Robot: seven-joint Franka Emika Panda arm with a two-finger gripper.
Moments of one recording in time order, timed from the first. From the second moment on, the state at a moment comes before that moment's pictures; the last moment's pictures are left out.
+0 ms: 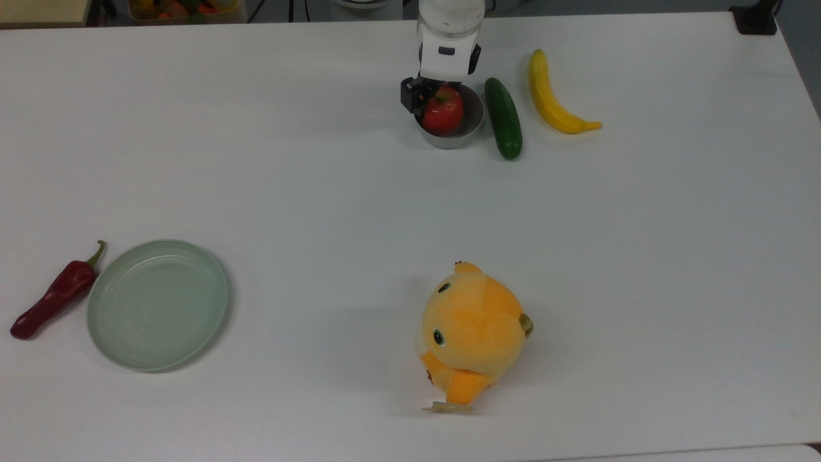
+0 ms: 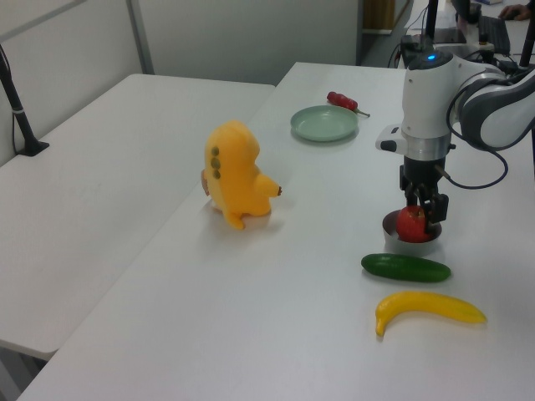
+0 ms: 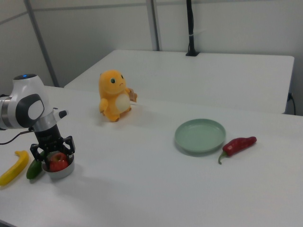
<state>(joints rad) 0.15 0.01 0.21 -2.29 -0.04 2.25 -0.35</state>
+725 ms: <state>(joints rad) 0.12 -0.08 0.19 -2.03 -0.02 1.86 -0.32</state>
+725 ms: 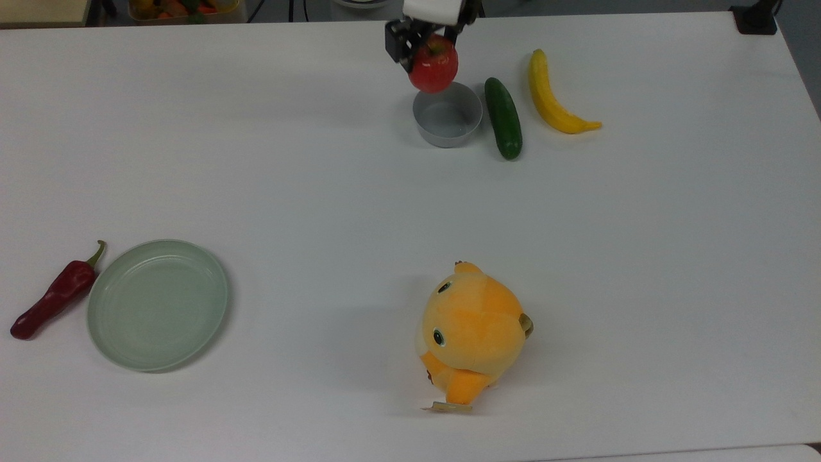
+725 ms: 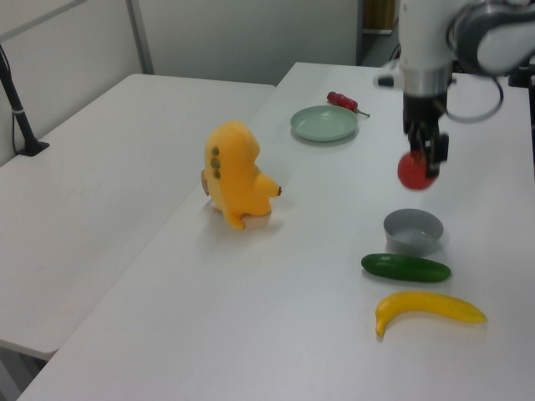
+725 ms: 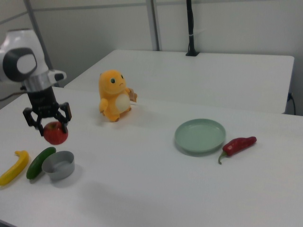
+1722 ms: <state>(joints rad) 0.10 -0.04 -0.08 -1.78 0.03 1.68 -0.42</state>
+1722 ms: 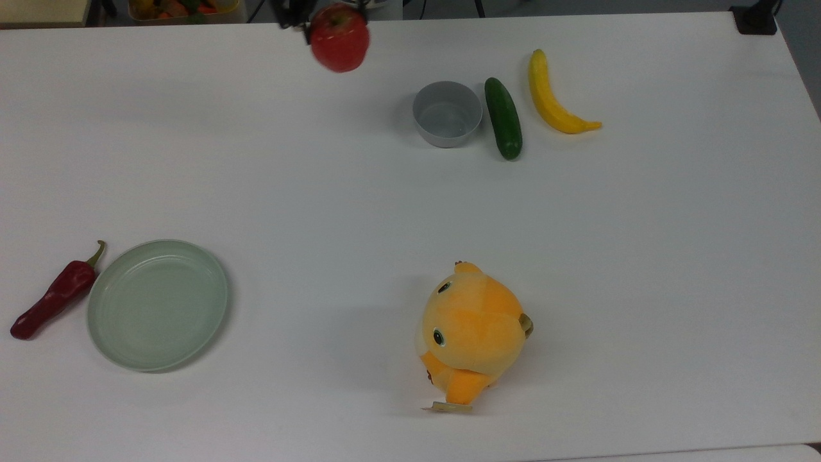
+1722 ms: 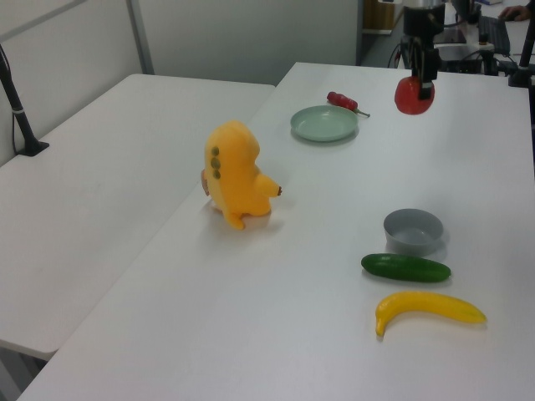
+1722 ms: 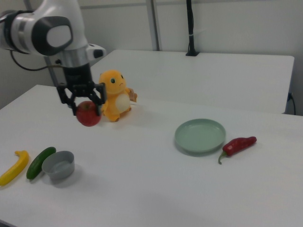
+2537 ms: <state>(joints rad) 0.08 0.23 -0.21 -1.82 -0.02 2.00 -0.46</state>
